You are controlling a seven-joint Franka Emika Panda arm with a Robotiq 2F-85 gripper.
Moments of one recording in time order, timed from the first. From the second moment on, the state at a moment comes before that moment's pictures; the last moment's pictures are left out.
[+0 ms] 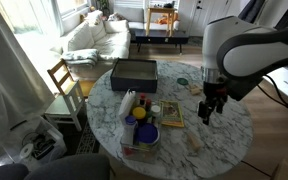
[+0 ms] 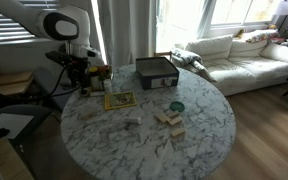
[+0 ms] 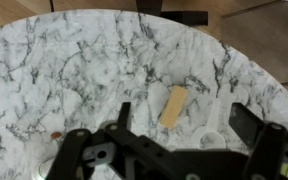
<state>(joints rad) 0.03 0.01 0.04 -2.22 -0.02 1.95 0.10</state>
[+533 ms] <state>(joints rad) -0.02 0.18 -0.02 -2.12 0.00 1.90 0.18</state>
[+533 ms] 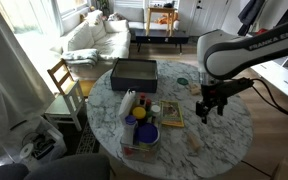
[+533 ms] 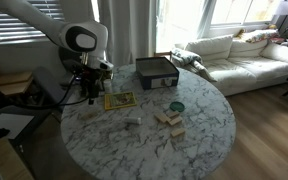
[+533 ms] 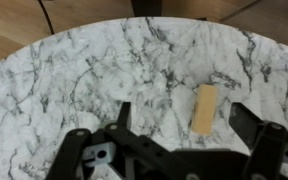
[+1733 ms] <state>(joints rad) -0.05 0.56 -0.02 -1.87 0.23 1.84 0.05</state>
